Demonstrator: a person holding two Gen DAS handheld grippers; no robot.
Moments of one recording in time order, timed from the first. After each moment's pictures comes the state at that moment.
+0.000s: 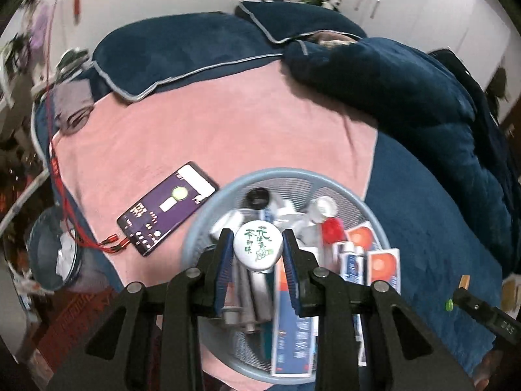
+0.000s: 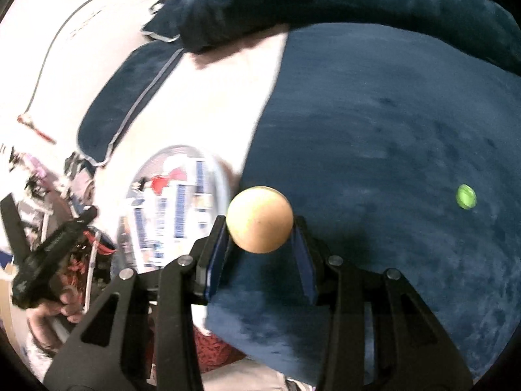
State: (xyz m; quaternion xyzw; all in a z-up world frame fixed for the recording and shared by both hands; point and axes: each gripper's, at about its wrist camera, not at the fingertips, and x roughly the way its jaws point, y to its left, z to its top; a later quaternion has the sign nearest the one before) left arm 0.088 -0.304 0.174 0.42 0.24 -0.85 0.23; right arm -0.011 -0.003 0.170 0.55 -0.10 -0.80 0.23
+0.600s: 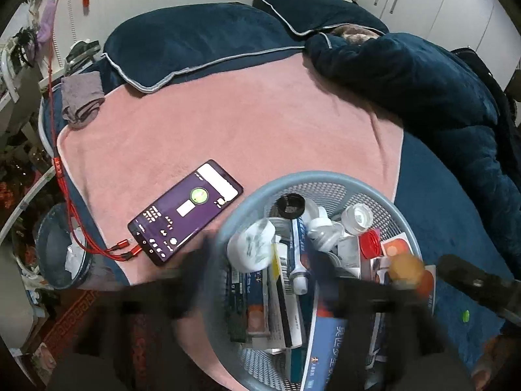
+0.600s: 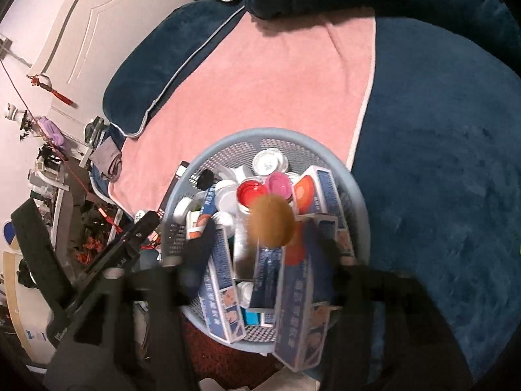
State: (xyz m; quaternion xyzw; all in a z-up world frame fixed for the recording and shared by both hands) left arm 0.075 -0.328 0.151 0.44 0.23 -0.83 0.26; right arm -0.044 -0.122 0.156 0.57 -0.07 -0.77 0.29
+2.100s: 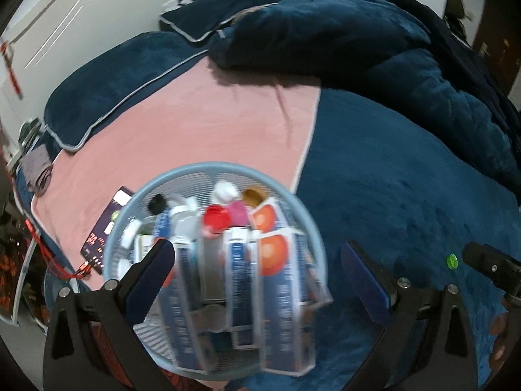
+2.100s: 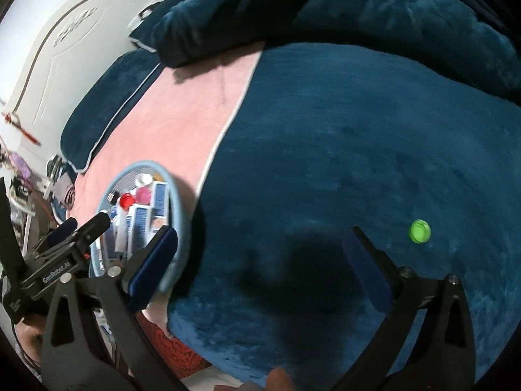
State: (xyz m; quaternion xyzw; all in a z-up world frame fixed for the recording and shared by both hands) left arm 0.007 -0.162 0.181 0.47 0.09 -0.86 0.16; right arm -0.040 0.078 0.174 0.54 -0.08 -0.82 0.17
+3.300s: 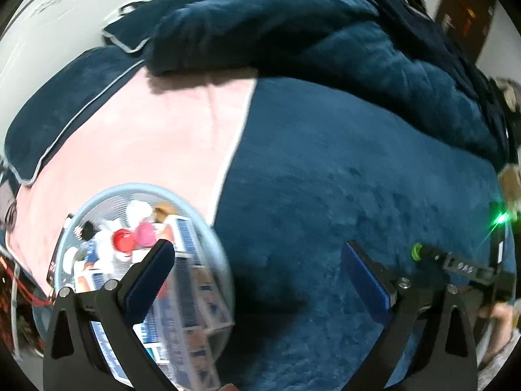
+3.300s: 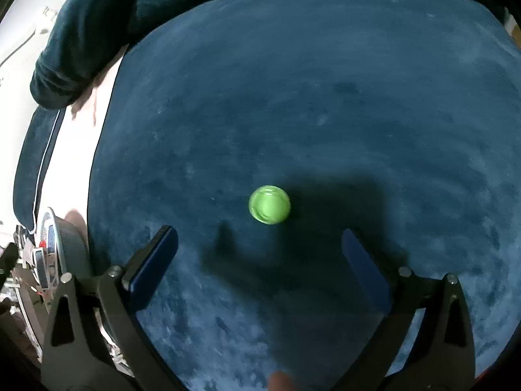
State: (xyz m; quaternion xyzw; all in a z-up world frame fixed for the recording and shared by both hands) left arm -0.036 -0.102 0.182 0.49 0.08 -0.87 0.08; right arm -0.081 0.212 0.072 0.61 -0.16 -0.78 0.03
